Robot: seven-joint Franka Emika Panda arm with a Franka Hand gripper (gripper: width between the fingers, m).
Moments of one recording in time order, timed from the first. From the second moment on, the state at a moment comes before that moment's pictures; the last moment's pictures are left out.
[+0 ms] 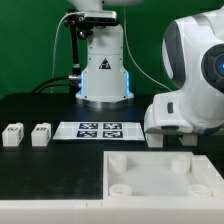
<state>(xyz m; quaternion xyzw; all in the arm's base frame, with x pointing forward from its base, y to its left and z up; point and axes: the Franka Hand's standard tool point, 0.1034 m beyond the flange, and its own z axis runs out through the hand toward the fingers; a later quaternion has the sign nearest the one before) 0.383 0.170 0.016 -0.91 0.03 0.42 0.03</state>
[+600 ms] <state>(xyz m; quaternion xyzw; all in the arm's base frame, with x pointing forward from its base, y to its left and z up) 0.466 0.121 0.138 -0.97 0.03 0.22 0.06</state>
